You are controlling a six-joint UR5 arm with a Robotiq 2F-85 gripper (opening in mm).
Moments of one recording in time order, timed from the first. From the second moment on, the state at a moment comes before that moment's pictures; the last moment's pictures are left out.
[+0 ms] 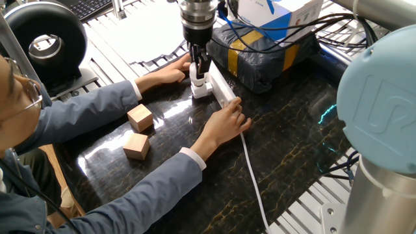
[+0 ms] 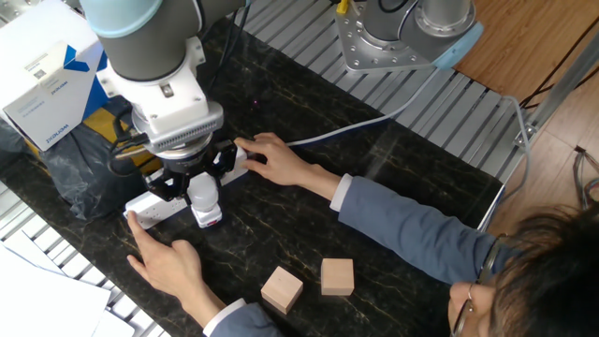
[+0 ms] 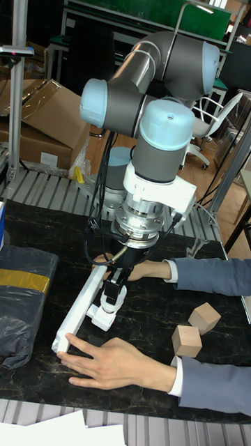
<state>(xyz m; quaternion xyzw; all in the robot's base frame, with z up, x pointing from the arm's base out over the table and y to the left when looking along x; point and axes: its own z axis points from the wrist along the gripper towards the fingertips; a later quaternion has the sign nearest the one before) 0.608 0.012 0.106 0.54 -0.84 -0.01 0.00</state>
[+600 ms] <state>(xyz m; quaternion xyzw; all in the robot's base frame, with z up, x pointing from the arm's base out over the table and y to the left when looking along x) 0.601 0.016 0.107 0.48 -0.88 -0.02 0.02</state>
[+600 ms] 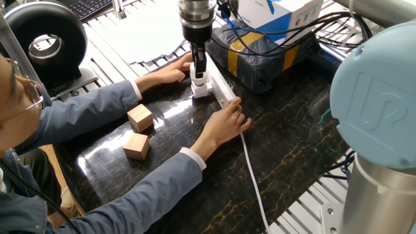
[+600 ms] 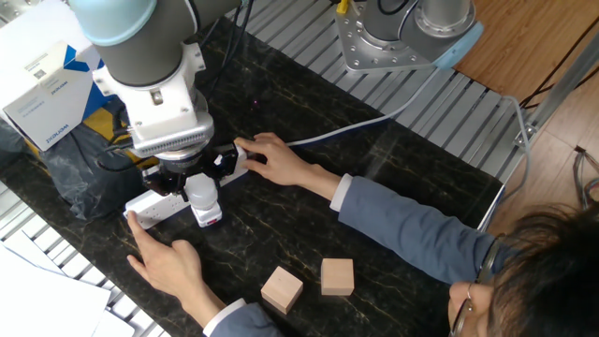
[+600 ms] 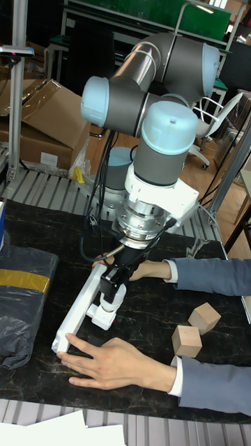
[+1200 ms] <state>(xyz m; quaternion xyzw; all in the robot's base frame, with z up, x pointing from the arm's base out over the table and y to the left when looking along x) 0.599 0.020 0.108 0.40 -0.92 -0.03 0.04</state>
